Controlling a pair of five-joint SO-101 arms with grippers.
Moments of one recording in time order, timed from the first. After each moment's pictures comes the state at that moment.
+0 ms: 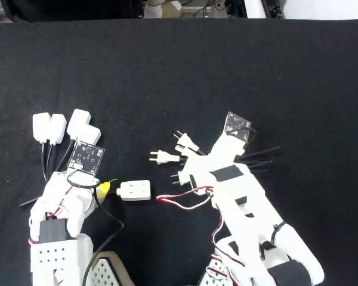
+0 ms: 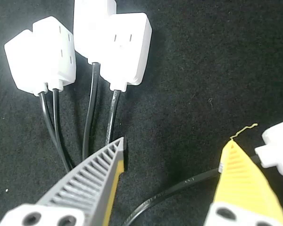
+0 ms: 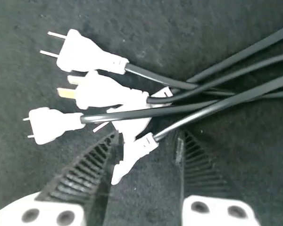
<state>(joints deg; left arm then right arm) -12.9 -93.5 93.9 54.6 -29.4 -18.1 -31.2 69.3 37.8 -41.5</state>
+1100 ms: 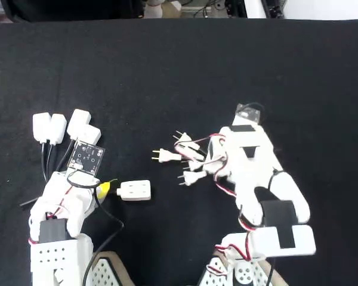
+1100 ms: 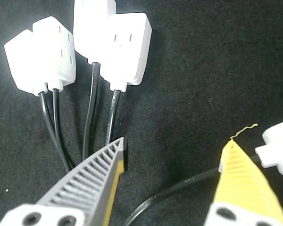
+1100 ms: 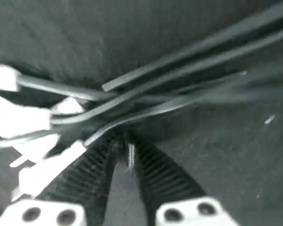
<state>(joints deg) -12.9 -93.5 93.9 54.6 -29.4 -4.0 -0.1 43.6 61.2 -25.8</state>
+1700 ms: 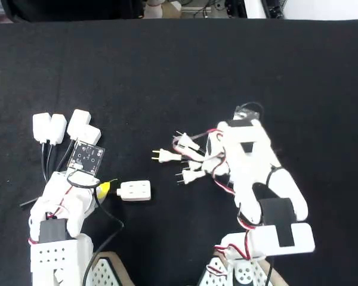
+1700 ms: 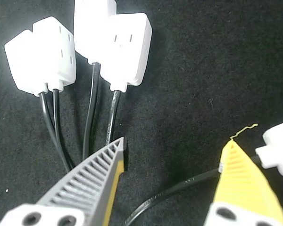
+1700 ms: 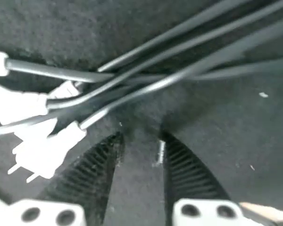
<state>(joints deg) -12.9 -93.5 93.9 54.6 -29.4 -5.0 -0.1 38.6 69.8 -28.3</state>
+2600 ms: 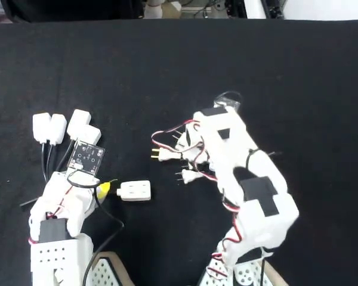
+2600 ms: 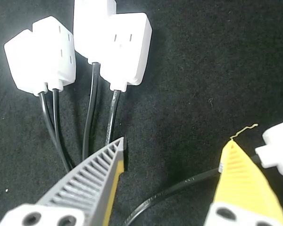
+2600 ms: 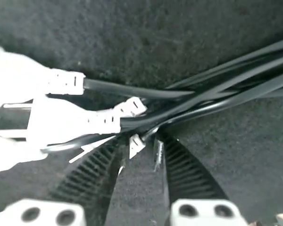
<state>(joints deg) -12.9 -93.5 93.9 54.6 -29.4 -13.3 17.3 24.0 70.0 -36.4</state>
